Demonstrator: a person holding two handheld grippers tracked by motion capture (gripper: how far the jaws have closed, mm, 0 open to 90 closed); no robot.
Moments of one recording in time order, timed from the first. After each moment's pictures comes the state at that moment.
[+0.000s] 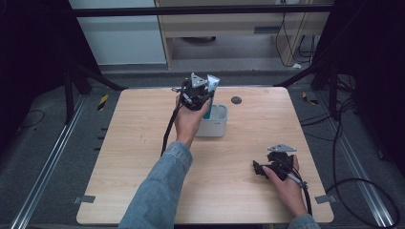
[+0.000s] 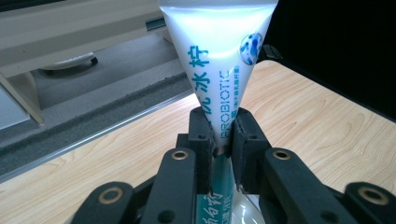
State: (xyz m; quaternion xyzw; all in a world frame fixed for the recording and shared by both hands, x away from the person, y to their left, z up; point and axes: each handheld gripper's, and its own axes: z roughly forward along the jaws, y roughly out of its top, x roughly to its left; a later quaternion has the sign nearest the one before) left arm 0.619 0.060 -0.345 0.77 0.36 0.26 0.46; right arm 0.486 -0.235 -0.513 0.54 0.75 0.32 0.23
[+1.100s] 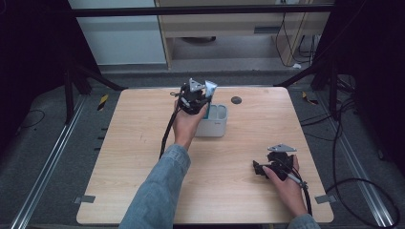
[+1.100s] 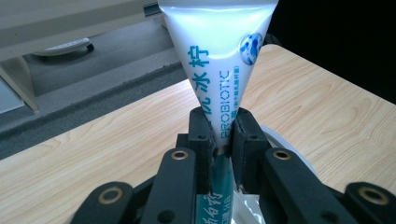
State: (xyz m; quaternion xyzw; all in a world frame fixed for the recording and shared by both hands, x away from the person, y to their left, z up) left arm 0.622 0.068 -0.366 0.77 0.37 0.24 0.45; right arm 0.486 -0.235 -0.513 0.54 0.75 0.32 0.23
